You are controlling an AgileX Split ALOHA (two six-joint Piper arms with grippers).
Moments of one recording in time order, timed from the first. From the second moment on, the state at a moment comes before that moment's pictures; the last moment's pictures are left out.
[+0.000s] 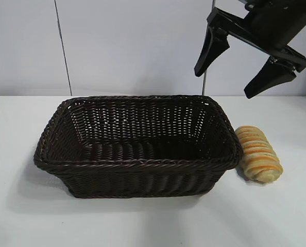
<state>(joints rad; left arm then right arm) 0.10 0.79 -1.59 -0.19 1.25 0.14 0.17 1.73 -1.32 0.47 0.87 -0.15</state>
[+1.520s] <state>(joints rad) 0.03 -0.02 -0.48 -0.12 1.13 0.11 0.17 1.73 -1.32 0.21 0.89 -0.10</state>
